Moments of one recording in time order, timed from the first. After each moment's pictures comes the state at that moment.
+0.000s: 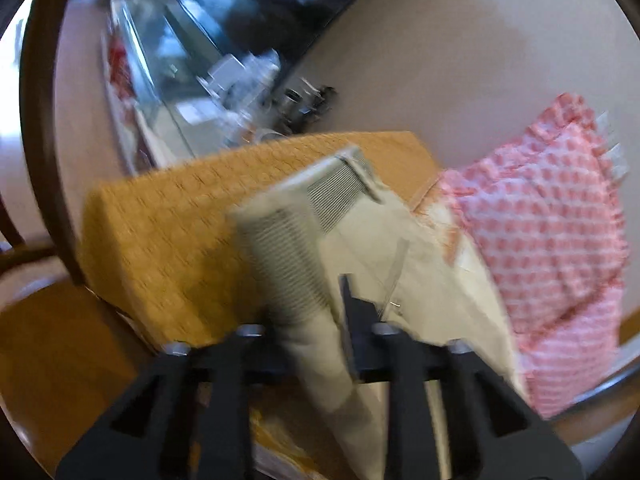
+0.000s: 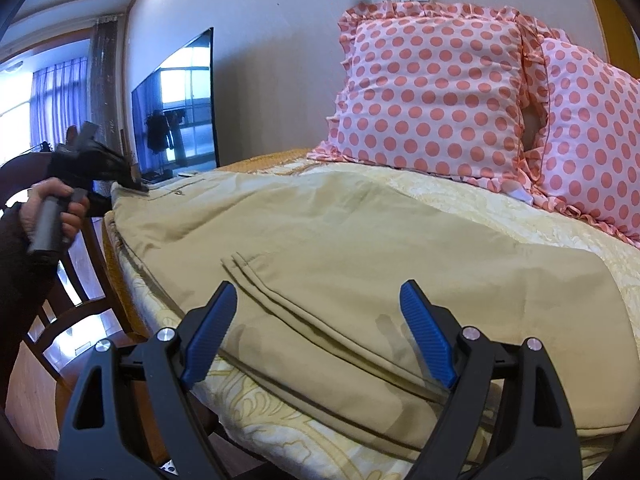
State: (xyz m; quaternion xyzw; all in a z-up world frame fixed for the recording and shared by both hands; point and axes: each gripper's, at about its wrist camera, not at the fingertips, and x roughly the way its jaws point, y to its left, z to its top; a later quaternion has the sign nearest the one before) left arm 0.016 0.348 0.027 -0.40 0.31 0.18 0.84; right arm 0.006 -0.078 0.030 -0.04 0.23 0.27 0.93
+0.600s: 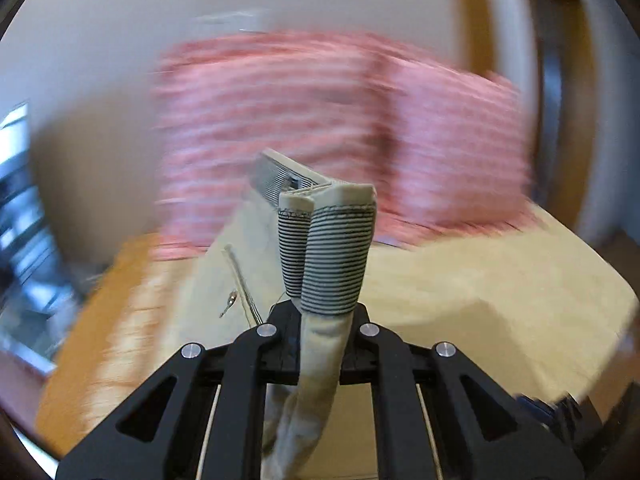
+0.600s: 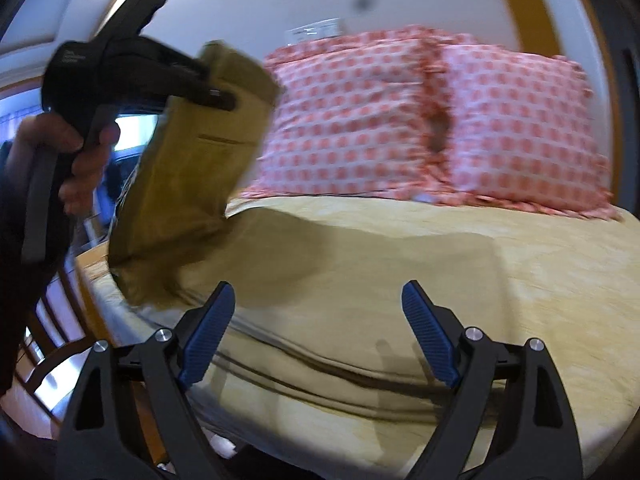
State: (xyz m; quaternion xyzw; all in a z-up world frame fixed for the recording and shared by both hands) left arm 0.065 -0.039 0.160 0.06 0.24 -0.11 0.96; right arm -0.029 -0.191 0.044 0.03 0.18 0.17 0.97
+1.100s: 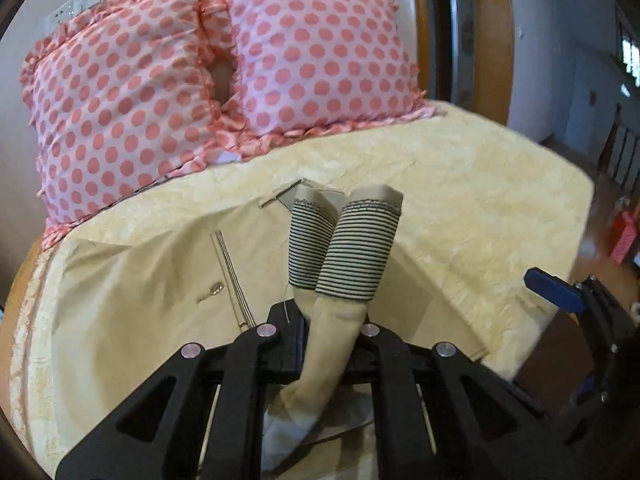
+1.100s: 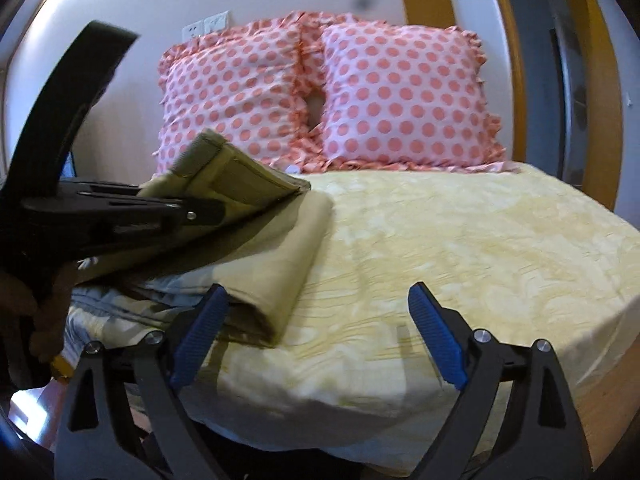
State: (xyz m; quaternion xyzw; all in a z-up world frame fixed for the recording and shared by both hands) left arm 0.038 -0.160 0.058 0.14 0.31 -0.24 0.91; right arm -0.048 -0.283 0.021 0.04 0.22 0.02 0.97
